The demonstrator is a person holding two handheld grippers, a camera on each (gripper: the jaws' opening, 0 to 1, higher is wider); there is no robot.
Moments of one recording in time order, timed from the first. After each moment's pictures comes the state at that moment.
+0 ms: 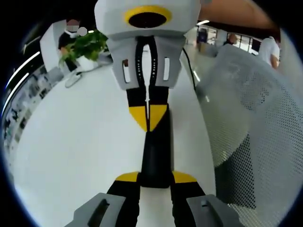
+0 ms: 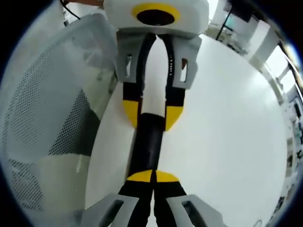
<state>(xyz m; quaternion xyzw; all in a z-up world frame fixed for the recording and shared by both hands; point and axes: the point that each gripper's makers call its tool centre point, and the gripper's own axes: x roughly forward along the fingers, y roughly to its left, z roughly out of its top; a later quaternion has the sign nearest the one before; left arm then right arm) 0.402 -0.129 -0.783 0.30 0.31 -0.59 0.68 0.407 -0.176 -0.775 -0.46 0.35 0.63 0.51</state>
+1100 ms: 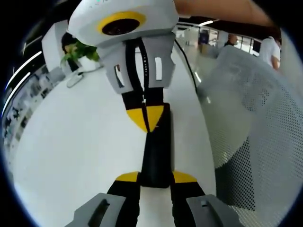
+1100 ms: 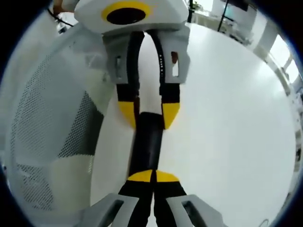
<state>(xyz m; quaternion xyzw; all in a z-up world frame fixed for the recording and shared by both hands) 0.403 -0.127 -0.783 0.30 0.31 -0.59 0.68 0.407 -0.175 -0.777 -0.44 0.39 0.64 0.49</state>
